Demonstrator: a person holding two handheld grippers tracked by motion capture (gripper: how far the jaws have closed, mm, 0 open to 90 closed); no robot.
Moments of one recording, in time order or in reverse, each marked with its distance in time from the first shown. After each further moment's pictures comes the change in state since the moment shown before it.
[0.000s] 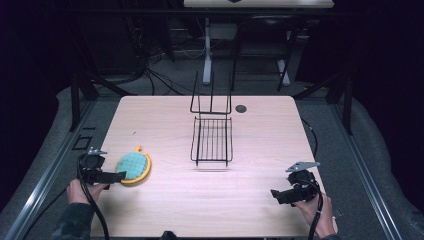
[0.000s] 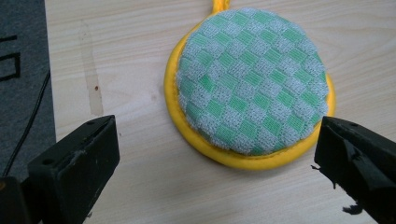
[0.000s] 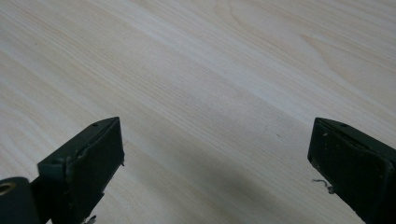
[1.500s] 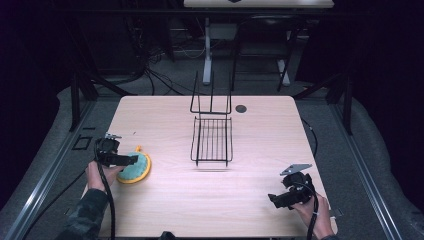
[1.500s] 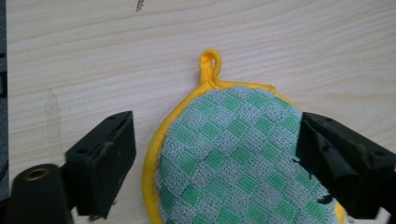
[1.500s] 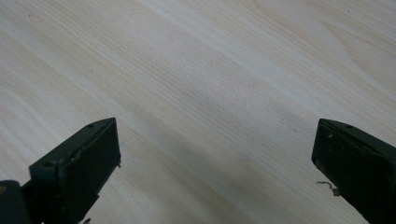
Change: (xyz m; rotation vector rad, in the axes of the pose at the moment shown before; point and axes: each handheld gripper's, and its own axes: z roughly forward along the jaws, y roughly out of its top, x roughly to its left) left arm -0.004 0.046 0.042 -0.025 -0.018 -0.002; right arm 0.009 -0.001 0.009 0.056 -0.011 -0.051
